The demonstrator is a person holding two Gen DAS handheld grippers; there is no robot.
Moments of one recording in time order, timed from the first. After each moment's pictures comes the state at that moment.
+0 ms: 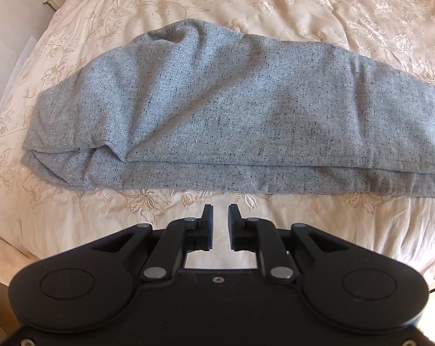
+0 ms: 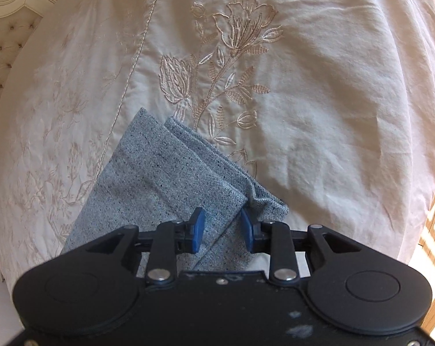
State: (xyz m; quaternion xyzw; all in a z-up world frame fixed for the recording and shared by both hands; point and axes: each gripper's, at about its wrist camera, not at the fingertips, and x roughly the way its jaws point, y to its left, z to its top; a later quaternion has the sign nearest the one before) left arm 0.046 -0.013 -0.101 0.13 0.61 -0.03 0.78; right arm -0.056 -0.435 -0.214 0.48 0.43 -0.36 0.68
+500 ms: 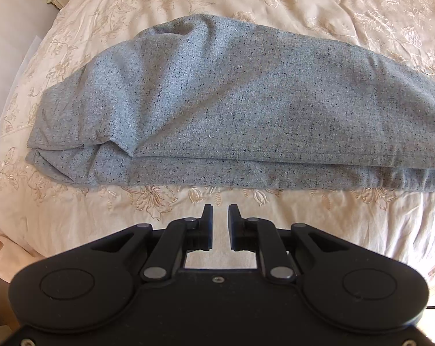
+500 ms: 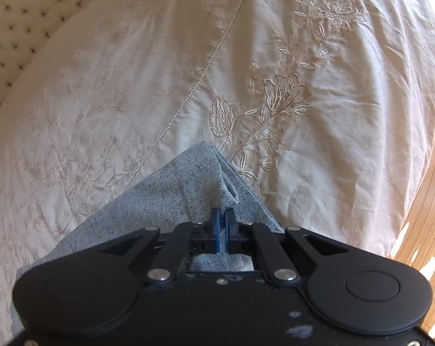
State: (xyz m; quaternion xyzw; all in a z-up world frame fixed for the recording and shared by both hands) left arm 0.047 -0.012 -0.111 0.15 0.61 -0.01 0.78; right arm -0.055 -0.416 -0.138 0.36 0.44 -0.33 0.75
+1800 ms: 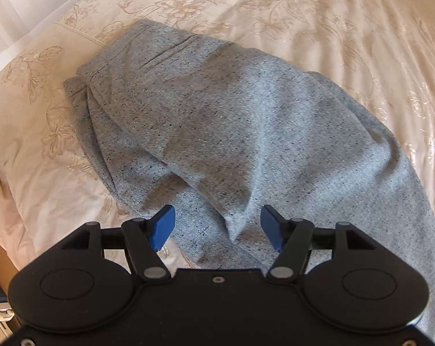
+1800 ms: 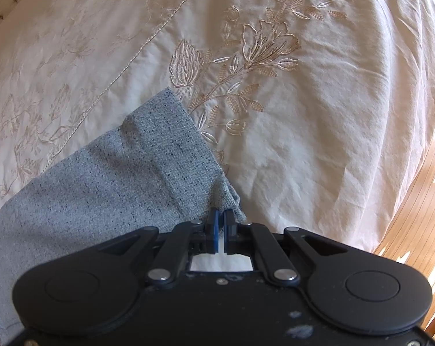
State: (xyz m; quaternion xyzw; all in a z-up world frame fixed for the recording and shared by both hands) left arm 0.146 0.151 -0.142 -0.13 0.57 0.18 0.79; right arm -0.047 -0.431 -0.193 0.31 0.53 -0.32 0.72
